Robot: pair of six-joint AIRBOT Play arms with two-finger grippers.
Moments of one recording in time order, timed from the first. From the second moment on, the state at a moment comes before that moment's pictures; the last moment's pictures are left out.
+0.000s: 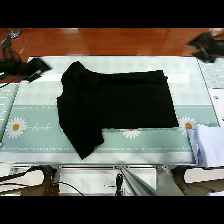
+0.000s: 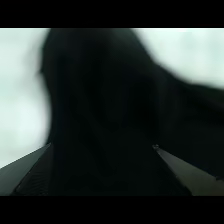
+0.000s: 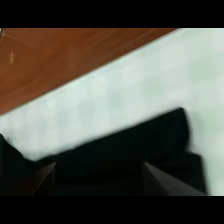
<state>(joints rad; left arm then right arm) 0.29 -1.40 1.29 0.96 -1.08 -1.38 -0.39 -1.61 1.71 -0.82 1.19 1.47</state>
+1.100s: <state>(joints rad) 0.42 -1.17 0.46 0.70 -1.09 -1.20 -0.61 -1.10 0.76 -0.72 1.21 1.25</state>
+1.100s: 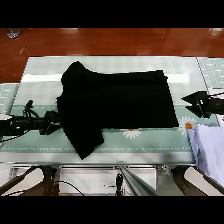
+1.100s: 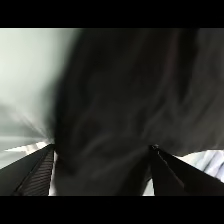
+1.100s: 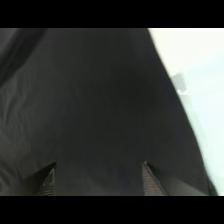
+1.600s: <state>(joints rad) 0.30 -1.20 0.47 0.69 -1.03 -1.18 -0.74 -1.10 0.72 -0.95 1.23 1.36</state>
